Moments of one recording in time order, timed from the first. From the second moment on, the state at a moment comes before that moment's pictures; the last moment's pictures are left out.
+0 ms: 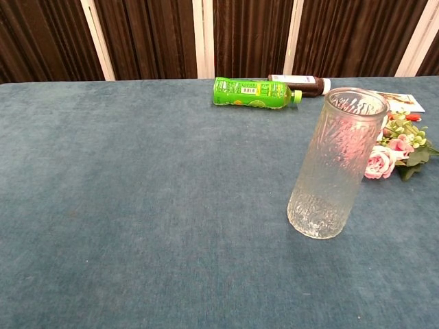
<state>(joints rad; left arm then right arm) 0.01 -1.05 -0.11 -1.60 1.45 1.64 -0.11 0.15 -1.13 0.10 -1.62 -1.44 1.33 0.03</state>
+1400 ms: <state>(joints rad) 0.06 -1.05 -0.13 -1.73 1.37 1.69 0.11 0.73 -1.32 0.19 -1.36 -0.81 0.69 -0.24</state>
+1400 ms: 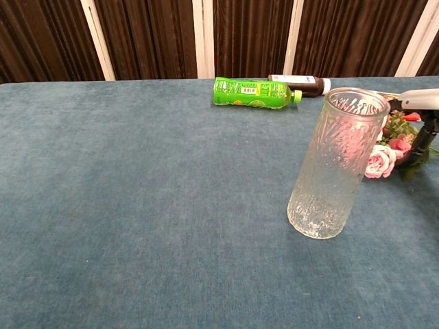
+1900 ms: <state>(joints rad) 0.05 -1.05 -0.13 -1.73 1.36 1.67 0.10 0.78 -1.42 0.15 -1.23 -0.78 0.70 -0.29</state>
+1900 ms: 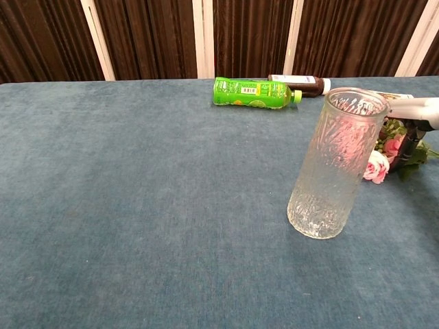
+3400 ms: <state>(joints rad) 0.05 -1.06 -0.13 -1.72 1.37 1.67 0.11 0.51 -0.95 0.60 -1.98 -0.99 1.12 0.43</state>
